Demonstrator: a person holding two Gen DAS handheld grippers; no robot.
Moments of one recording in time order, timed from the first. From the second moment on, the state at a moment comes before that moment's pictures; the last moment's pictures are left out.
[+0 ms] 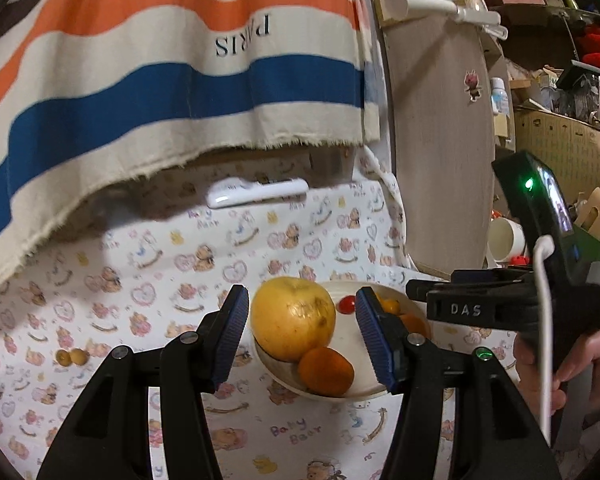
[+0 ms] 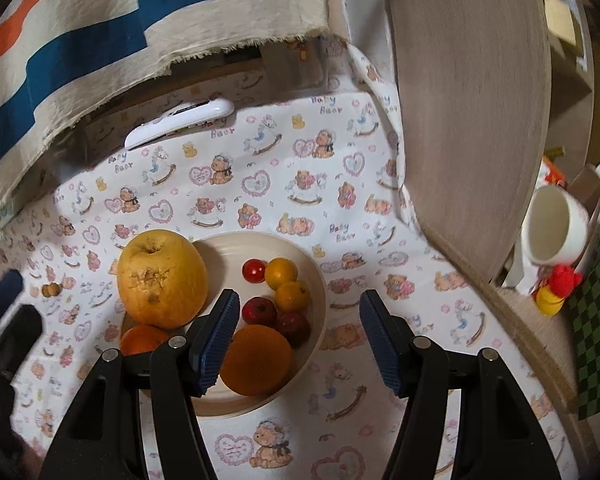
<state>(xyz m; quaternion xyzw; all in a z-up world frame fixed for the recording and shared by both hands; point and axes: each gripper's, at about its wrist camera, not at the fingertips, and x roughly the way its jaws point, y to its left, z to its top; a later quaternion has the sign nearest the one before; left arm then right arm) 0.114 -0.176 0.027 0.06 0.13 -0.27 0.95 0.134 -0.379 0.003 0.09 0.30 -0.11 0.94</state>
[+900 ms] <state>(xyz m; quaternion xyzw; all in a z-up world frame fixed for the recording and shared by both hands) 0.121 -0.077 0.028 0.00 0.09 -0.16 0.98 0.112 -0.330 0.010 0.03 0.20 -0.05 0.98</state>
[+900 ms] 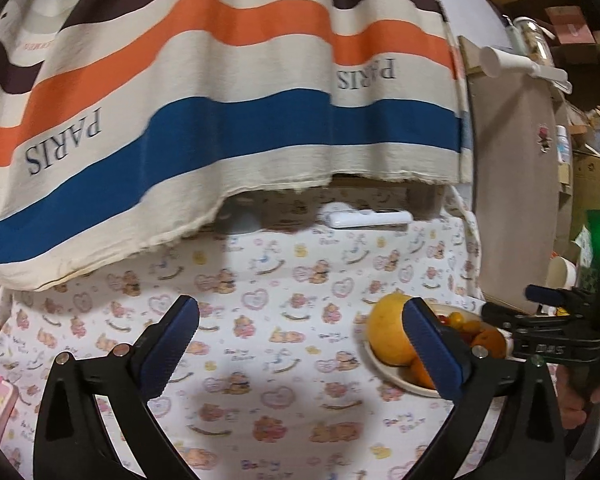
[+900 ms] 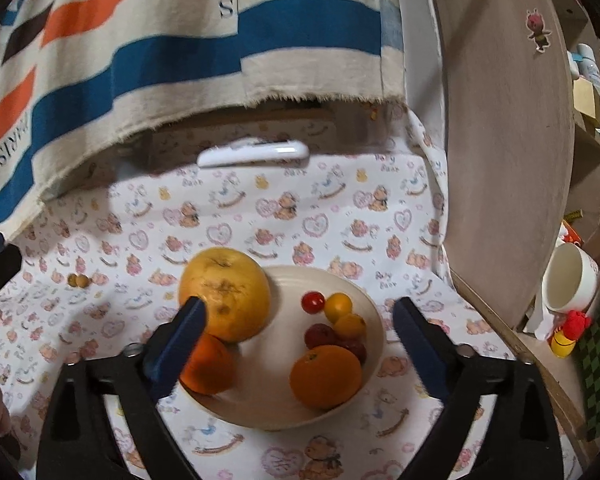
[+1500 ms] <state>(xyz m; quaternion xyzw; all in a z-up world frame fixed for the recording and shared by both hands) 0.151 -0.019 0.012 0.03 0.08 -0.08 0.99 0.107 -0.322 0.010 0.01 0.16 -0.05 0.99</state>
